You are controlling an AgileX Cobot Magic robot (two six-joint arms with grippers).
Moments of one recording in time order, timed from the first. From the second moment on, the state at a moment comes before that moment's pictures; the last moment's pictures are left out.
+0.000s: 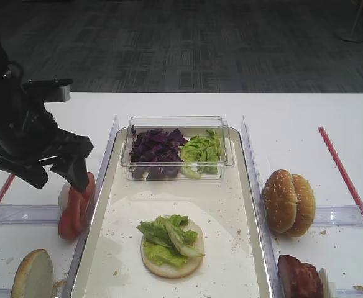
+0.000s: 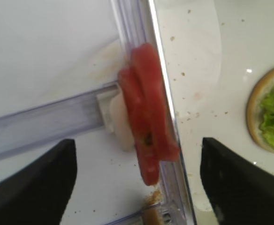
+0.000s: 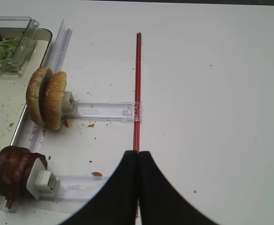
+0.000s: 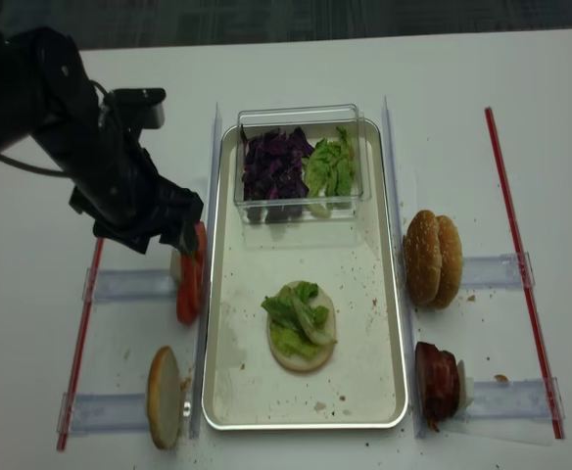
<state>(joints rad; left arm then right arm) -0.21 1.67 -1.11 -0.24 0.99 0.13 0.03 -0.02 -0.48 0.01 1.13 -0.01</state>
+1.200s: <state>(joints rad) -0.36 1.67 -1.11 -0.20 0.93 -0.02 0.03 -0.02 -0.48 0.01 1.13 -0.01</state>
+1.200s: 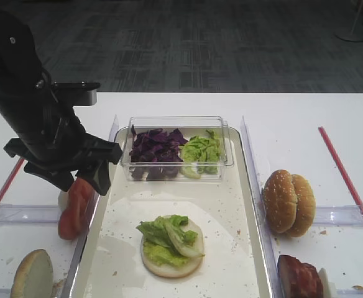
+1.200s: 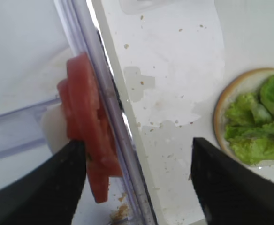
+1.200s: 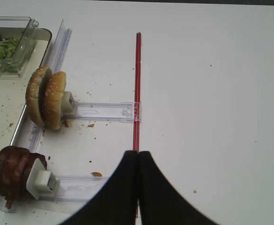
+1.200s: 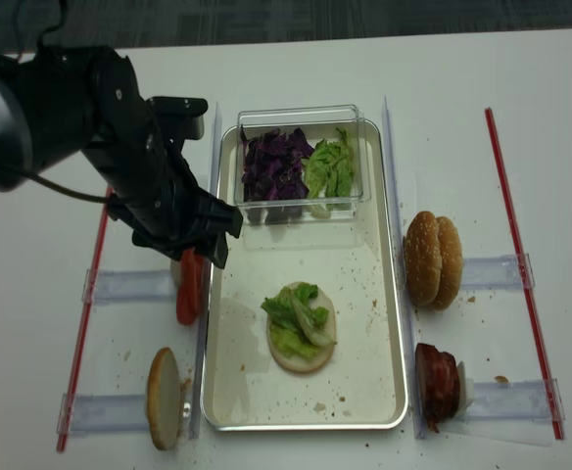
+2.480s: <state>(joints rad) -0.36 1.80 -1.19 -0.16 0.94 -0.04 0.03 -0.02 -0.48 0.01 1.13 -0.01</state>
